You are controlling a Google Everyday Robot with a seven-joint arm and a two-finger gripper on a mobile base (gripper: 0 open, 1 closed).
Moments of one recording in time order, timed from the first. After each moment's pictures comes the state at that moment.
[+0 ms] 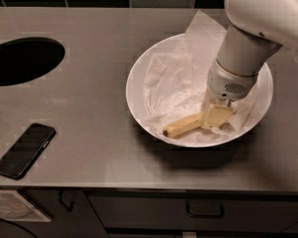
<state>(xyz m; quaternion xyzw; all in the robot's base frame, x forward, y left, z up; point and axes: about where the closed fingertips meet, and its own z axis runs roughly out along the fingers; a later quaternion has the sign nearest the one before) 0.473 -0.153 0.849 -0.64 0.76 0.05 0.06</state>
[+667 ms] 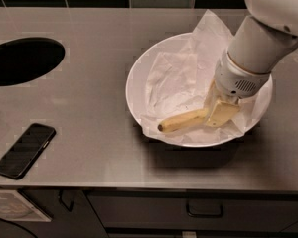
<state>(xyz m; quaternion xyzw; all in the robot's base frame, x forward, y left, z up) 0.469 -0.152 0.872 -0.65 0.75 0.04 0.11</state>
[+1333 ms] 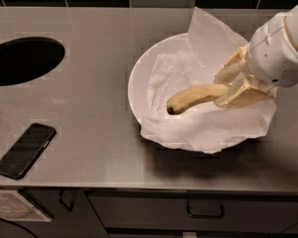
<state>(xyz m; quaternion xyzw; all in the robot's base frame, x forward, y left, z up) 0.448 -0.158 0.957 -0.66 0.70 0.01 0.28</state>
